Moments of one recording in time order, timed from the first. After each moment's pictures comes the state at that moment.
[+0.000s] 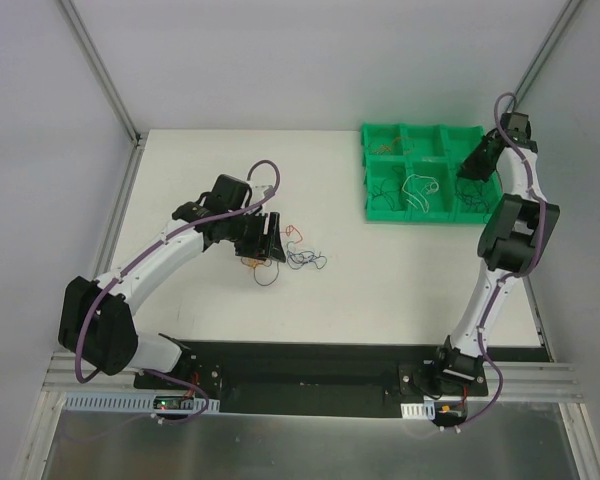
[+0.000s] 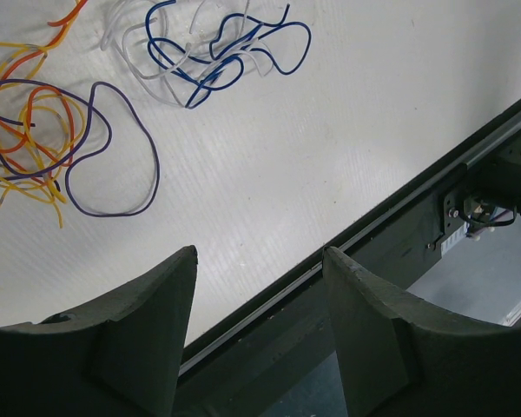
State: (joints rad) left arm -0.48 1.38 1.07 -0.67 0.46 -0.39; right arm -0.25 2.20 1.96 -0.71 -0.18 0.42
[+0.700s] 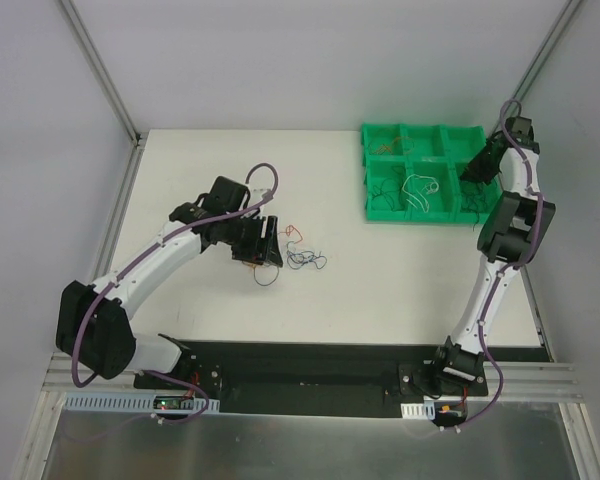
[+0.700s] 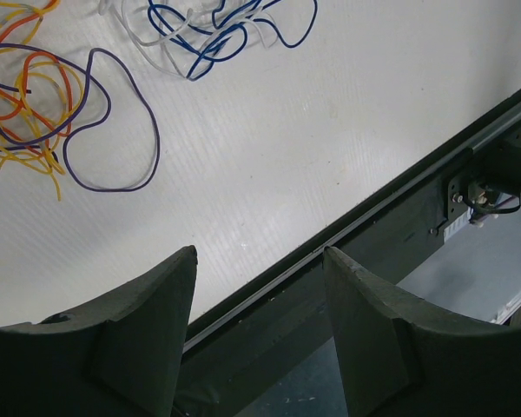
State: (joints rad) left arm -0.48 1.36 1.07 -0.73 0.46 -0.38; right arm -0.31 2.39 2.16 -0.79 -0.21 0.46
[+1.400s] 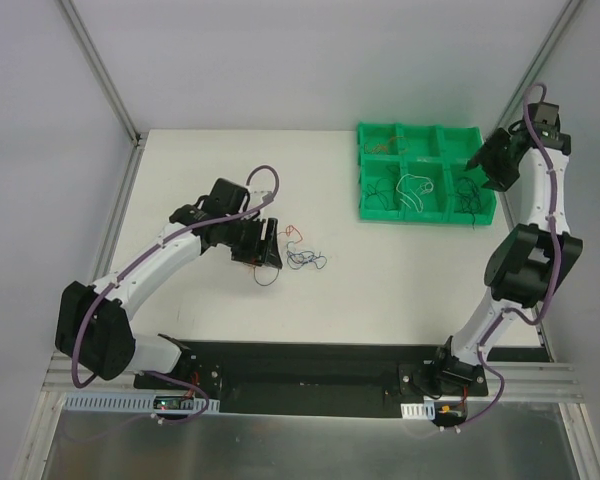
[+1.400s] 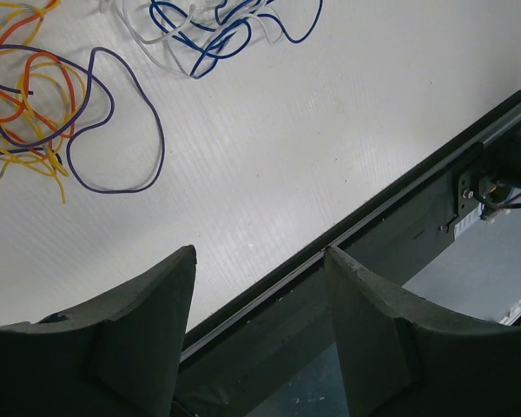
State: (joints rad) left arm -0.48 1.34 1.04 -0.72 0.46 -0.36; right arm -0.28 1.94 1.94 -0.99 -0.16 0.45
